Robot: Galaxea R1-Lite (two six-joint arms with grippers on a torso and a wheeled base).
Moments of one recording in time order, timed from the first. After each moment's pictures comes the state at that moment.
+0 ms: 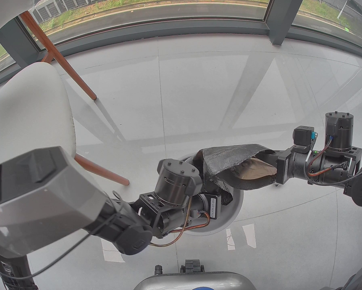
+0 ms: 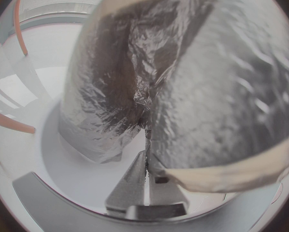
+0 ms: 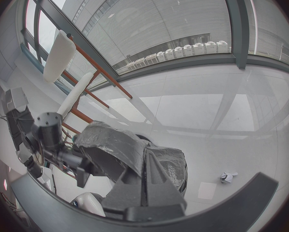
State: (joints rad) left arm -0.80 2.16 -1.00 -0.73 0.03 -0.41; right arm 0.42 1.65 -0.73 -0.59 0.26 0.02
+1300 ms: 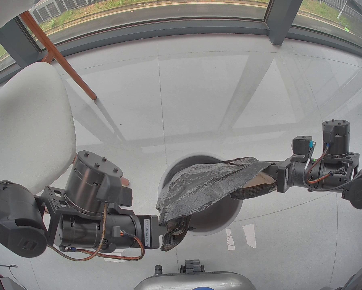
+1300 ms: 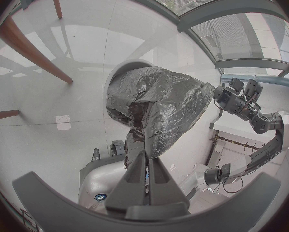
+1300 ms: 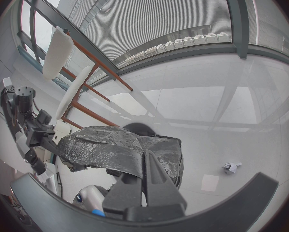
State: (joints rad) left arm -0.76 1.60 -0.75 -0.12 -0.11 -0.65; right arm 0.39 1.67 -0.69 -0.57 0.31 0.02
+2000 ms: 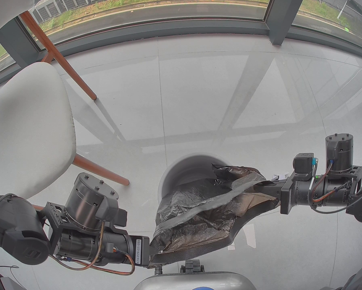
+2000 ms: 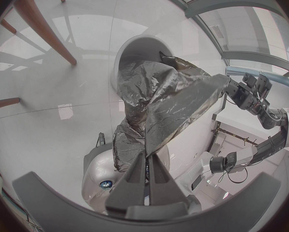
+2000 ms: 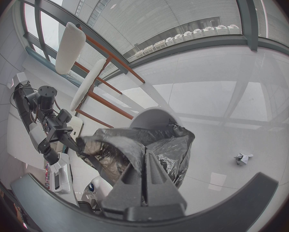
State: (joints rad) left arm -0.73 1.60 -0.63 -0.11 -0.19 -0.64; right arm 0.43 1.62 -0.58 -0.57 0.39 0.01
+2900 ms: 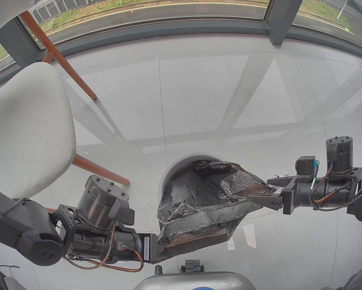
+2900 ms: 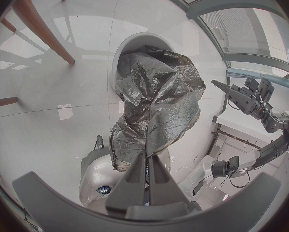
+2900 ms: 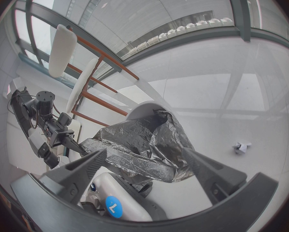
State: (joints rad) left arm -0.73 1.68 -0.62 -0.22 -0.18 -0.65; right arm 0.39 1.62 -0.56 -0.54 0.39 0.05
